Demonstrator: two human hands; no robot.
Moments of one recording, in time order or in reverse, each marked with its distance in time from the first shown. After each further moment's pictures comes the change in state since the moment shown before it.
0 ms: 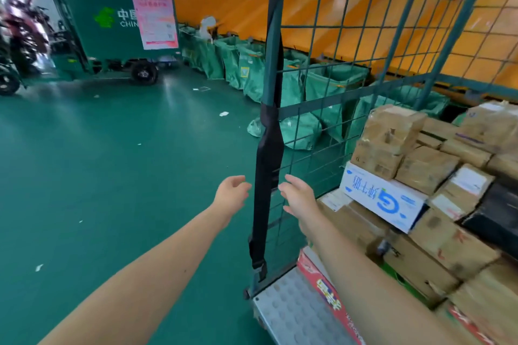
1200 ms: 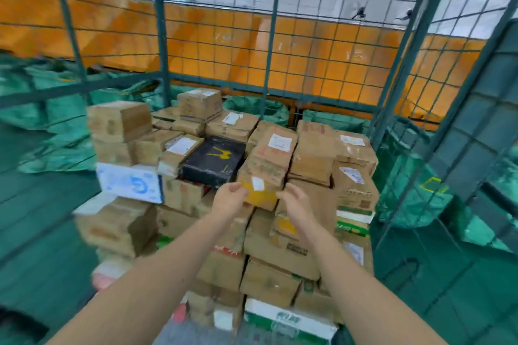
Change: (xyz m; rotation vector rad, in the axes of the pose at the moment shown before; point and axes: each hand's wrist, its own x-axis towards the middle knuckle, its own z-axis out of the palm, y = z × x) left_hand -0.333 0.034 0.519 0.068 -0.621 0.160; right_hand -0.305 0.115 -0.531 0.111 0.755 0.028
